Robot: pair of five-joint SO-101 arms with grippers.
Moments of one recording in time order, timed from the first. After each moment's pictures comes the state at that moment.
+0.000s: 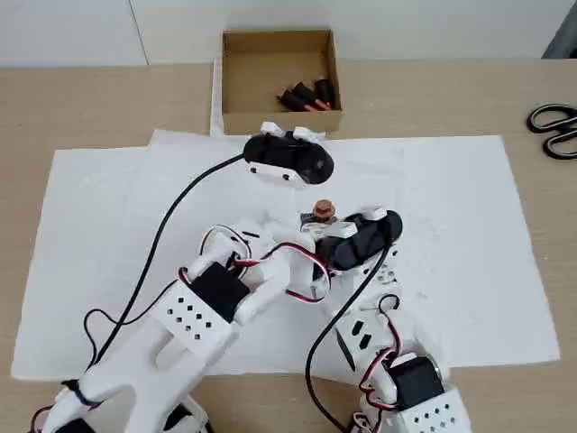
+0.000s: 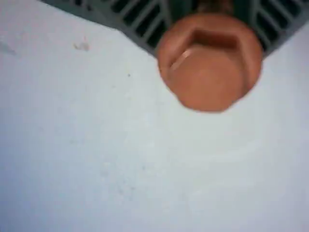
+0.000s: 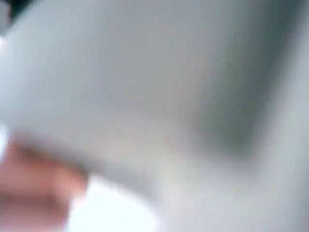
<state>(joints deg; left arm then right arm) 37.5 -33.3 40.8 44.6 29.8 -25.8 -92.1 85.4 39.3 -3.7</state>
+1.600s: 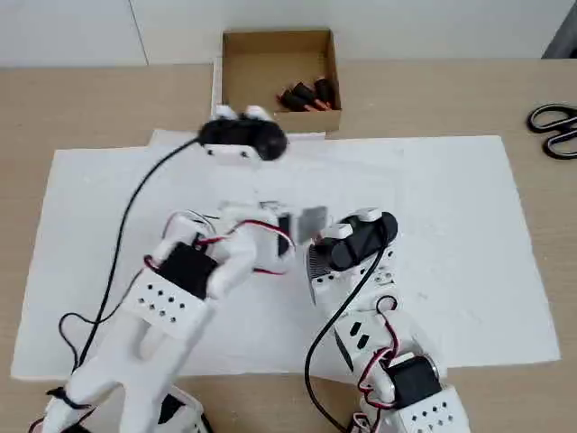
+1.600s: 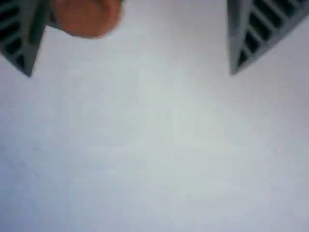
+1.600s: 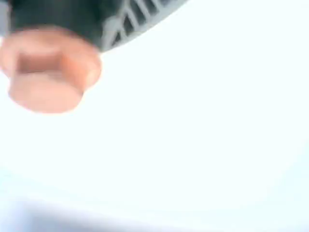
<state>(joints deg) 23.0 -33.6 35.4 55.8 28.2 -25.8 -92.2 86.8 39.3 -3.6</state>
